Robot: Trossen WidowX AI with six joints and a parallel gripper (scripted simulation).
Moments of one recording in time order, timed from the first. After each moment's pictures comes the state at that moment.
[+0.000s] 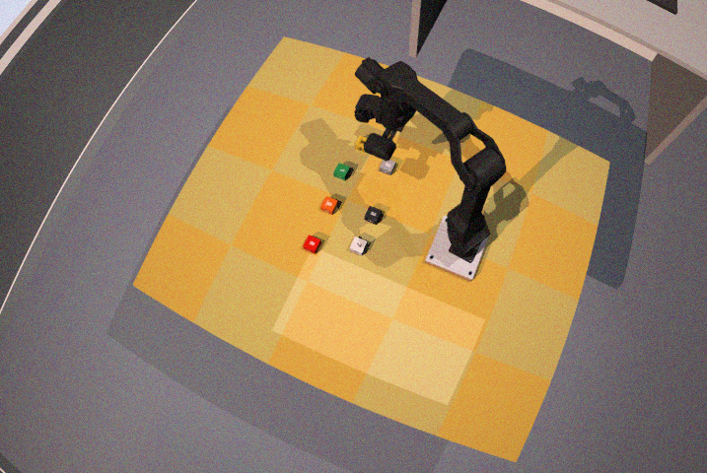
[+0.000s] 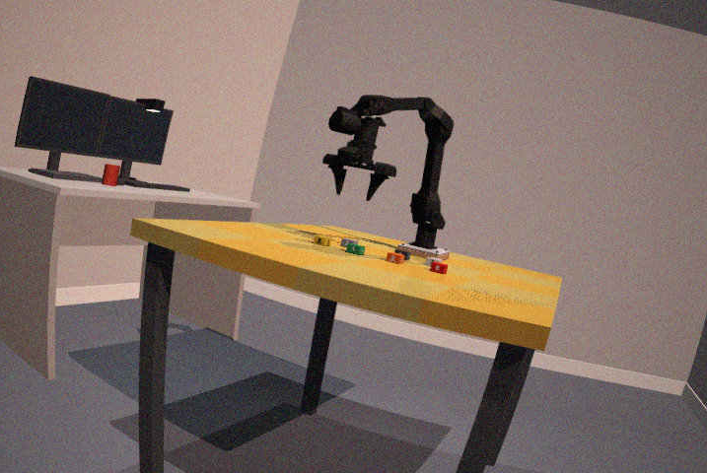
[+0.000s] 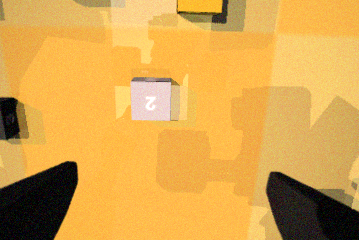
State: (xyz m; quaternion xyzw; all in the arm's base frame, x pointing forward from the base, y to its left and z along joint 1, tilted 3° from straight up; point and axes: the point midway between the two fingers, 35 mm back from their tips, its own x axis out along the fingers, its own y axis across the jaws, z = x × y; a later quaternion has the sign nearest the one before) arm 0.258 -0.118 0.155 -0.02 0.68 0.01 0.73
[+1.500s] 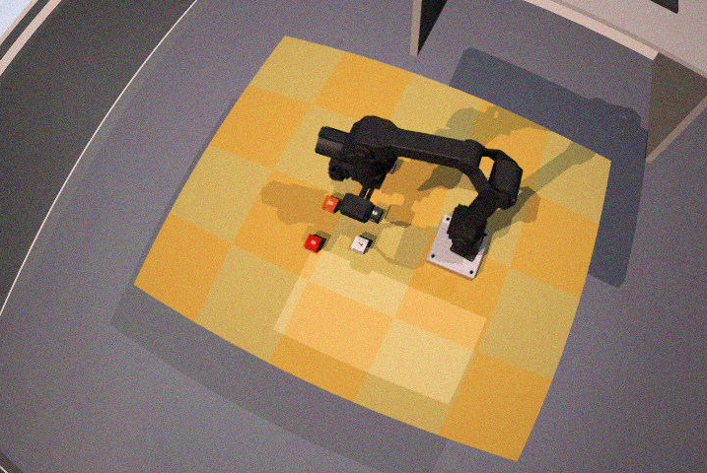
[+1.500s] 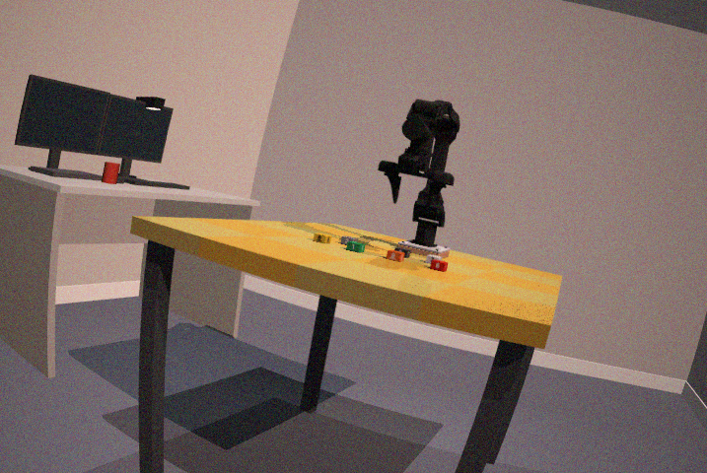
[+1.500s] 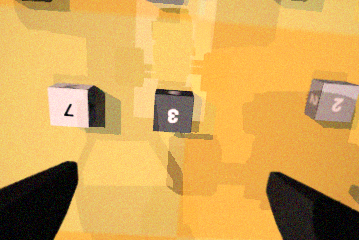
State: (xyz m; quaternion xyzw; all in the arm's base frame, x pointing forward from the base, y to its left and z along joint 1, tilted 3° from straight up) arm 0.236 0.034 0.153 -0.03 0.68 0.04 0.73
